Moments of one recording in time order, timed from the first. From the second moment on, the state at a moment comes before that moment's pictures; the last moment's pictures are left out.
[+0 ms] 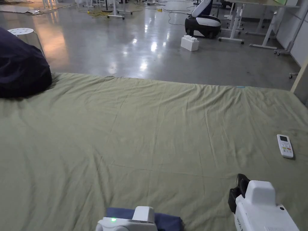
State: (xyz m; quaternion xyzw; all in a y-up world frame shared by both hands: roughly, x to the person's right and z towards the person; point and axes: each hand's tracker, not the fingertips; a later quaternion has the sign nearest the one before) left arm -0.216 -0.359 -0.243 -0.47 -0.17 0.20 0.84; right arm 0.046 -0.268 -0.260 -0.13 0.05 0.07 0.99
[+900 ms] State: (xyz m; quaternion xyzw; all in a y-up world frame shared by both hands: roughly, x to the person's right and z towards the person) left arm -0.351 -0.199 -0.220 -0.04 0.14 0.02 0.99; right arm 0.029 -0.196 -0.277 -0.02 0.02 0.06 1.00
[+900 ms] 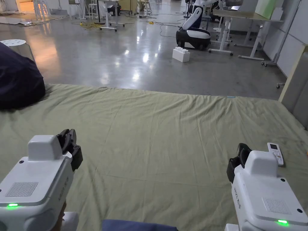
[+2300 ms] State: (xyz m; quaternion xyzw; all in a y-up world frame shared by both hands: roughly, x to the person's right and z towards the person) left arm -0.410 -0.430 -0.242 -0.47 -0.22 0.42 0.75; right arm -0.080 -0.420 -0.220 -0.29 0.15 0.11 0.94
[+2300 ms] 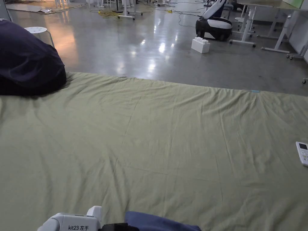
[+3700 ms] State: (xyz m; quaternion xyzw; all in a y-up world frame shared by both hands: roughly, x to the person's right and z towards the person) left arm -0.726 -0.311 -0.219 -0.49 -0.09 0.33 0.80; right arm -0.042 -0.226 -0.323 -0.11 0.10 0.08 0.99
